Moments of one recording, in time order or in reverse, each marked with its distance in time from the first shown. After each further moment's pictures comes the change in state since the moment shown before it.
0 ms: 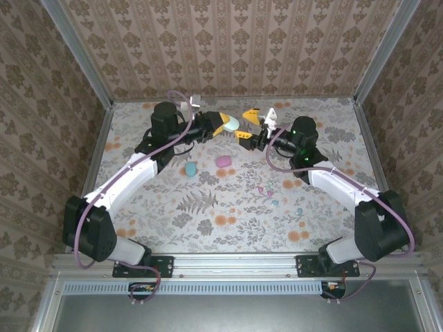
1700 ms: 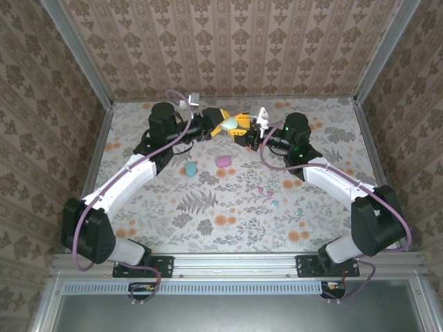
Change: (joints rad) left arm 0.001 -0.019 -0.009 0.032 0.004 0.022; right arm 0.035 0.037 0.056 -0.054 -0.042 -0.004
